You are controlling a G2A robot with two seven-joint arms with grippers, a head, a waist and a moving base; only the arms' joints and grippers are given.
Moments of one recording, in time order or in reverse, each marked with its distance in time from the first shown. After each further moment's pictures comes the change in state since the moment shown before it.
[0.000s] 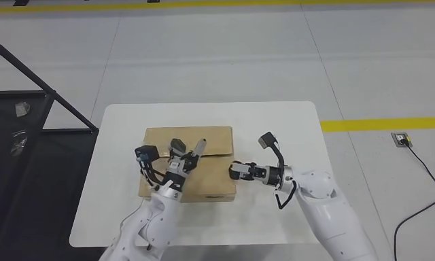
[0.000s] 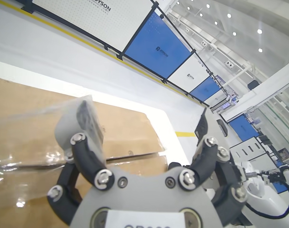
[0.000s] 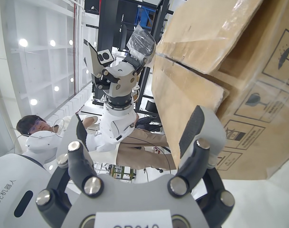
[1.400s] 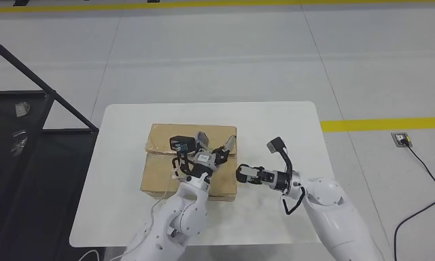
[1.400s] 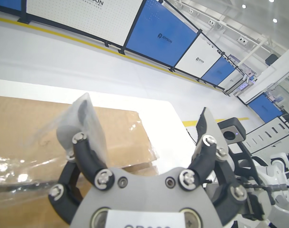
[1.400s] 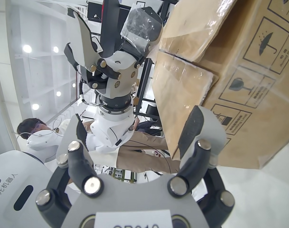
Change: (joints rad) left arm -0.155 -0.128 0.148 0.136 0.178 0.139 -0.046; right arm -0.052 0.048 0.006 -0.029 0.046 -0.033 -0.025
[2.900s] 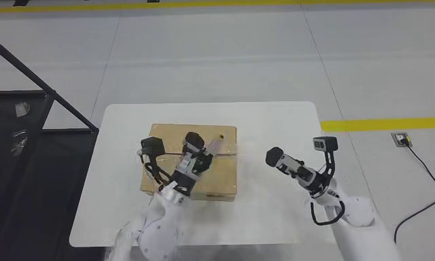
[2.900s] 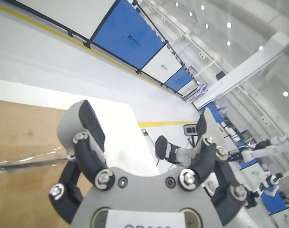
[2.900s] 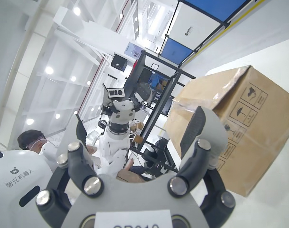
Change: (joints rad) left arm 0.301 -0.006 -0.378 -0.478 -0.223 -0.172 -0.271; right arm -0.170 0.070 0.171 -0.285 0.045 -0.092 -0.214
